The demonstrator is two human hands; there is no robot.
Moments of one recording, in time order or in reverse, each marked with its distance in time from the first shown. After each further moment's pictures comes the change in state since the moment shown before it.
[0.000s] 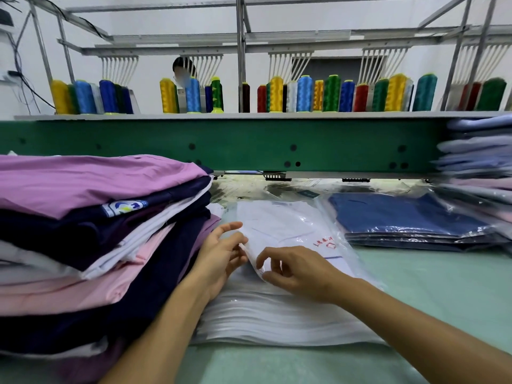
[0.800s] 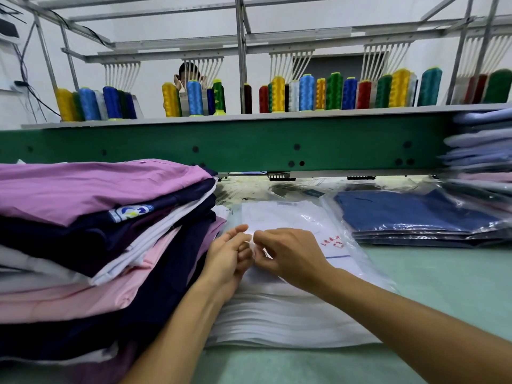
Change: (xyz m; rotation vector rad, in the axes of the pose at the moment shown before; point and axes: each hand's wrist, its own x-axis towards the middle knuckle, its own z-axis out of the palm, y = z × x) left_hand -0.002 0.000 0.010 -0.215 0.023 -0.023; right_hand 0.033 -0.026 0.004 -0.272 0.373 -0.099
